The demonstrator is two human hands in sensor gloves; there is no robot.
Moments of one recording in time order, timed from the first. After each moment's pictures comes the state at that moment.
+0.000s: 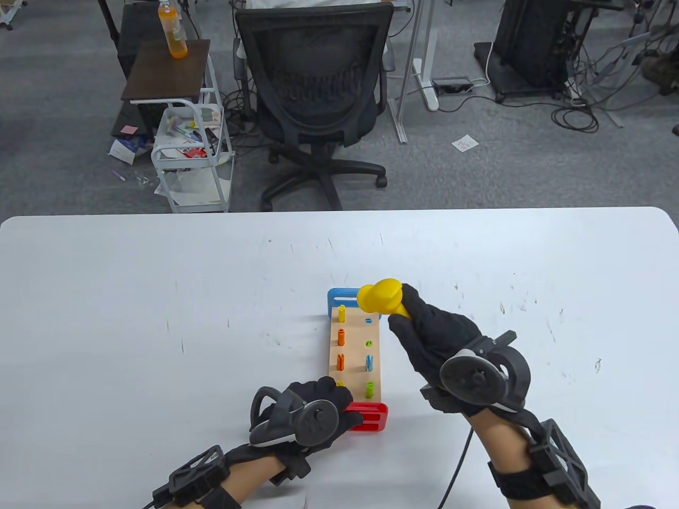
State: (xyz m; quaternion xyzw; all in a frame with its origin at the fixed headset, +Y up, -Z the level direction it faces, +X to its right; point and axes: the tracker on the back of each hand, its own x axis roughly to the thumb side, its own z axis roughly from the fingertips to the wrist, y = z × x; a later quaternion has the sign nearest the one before) left_hand -0.102 -0.734 -0.287 -0.01 -0.31 0.06 0.95; right_hand 0.126 -0.586 -0.293 0.25 -0.33 0.89 0.20
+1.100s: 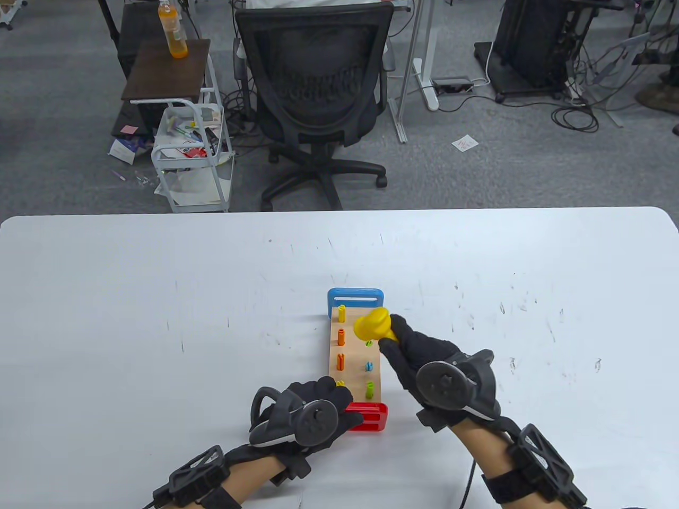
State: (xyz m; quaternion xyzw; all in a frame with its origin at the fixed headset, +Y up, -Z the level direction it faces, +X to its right) left_hand -0.102 -0.735 -0.288 -0.01 -0.31 0.07 0.95; right_hand 0.123 -0.618 -0.304 0.22 -0.26 0.92 0.21
